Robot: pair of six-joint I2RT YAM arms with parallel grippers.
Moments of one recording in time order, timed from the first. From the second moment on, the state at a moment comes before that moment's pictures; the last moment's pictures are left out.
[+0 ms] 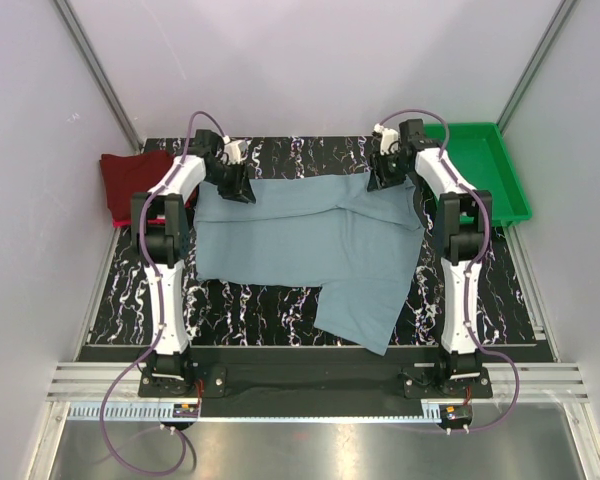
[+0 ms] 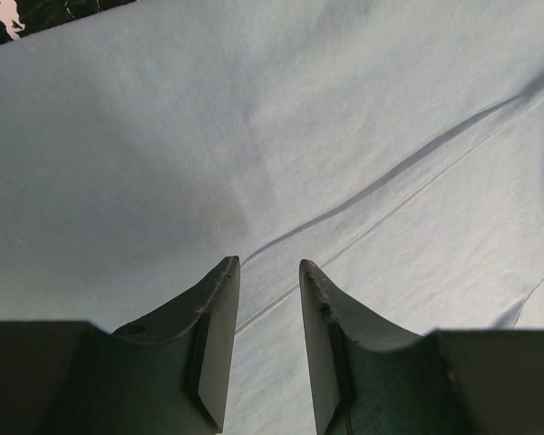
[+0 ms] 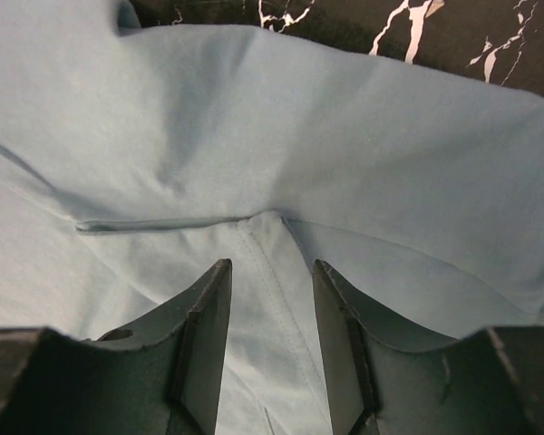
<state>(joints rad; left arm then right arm) -0.06 2.32 1.94 -0.75 0.59 0.01 0.11 2.38 2.07 -0.71 -0.44 -0.18</state>
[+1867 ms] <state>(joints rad) -0.07 2.33 1.95 -0.71 0.63 -0.08 0.27 2.12 1.79 -0.75 -0.41 -0.15</state>
